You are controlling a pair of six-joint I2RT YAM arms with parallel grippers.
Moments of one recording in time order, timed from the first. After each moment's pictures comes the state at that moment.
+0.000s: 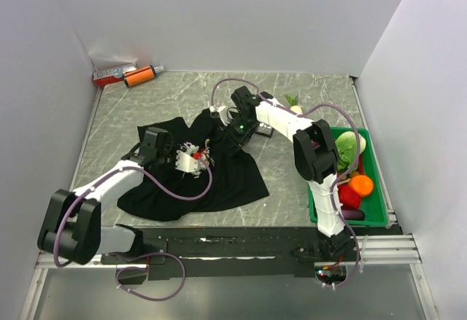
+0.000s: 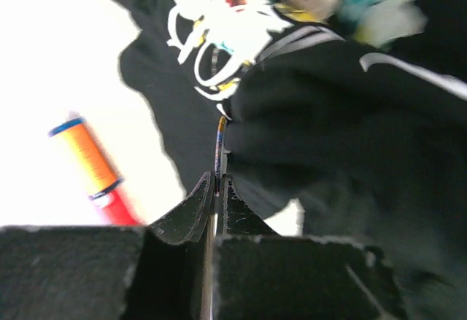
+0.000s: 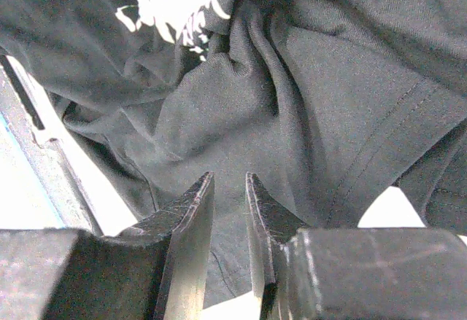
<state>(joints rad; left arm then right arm) -0.32 1.28 0.67 -0.22 0.08 1.40 0.55 2.19 1.83 -0.95 -0.63 -0.37</state>
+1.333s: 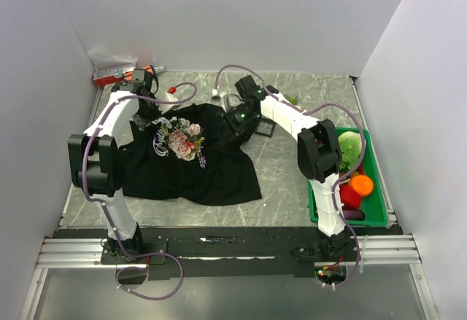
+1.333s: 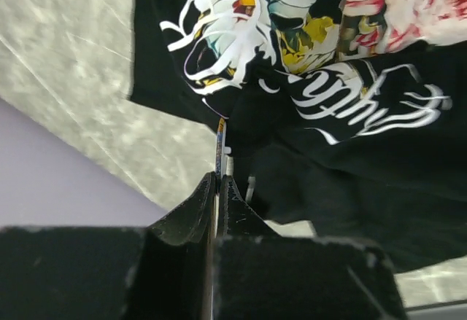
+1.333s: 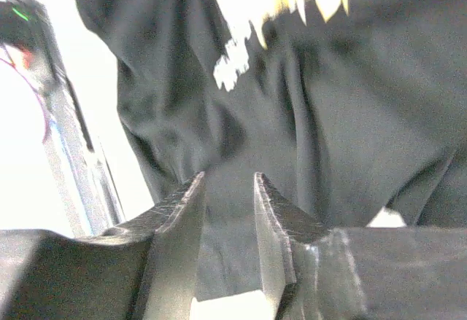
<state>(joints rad) -0.08 1.85 1.60 -0.93 -0.05 0.94 0.52 2.19 1.89 -0.91 -0.78 -0.32</state>
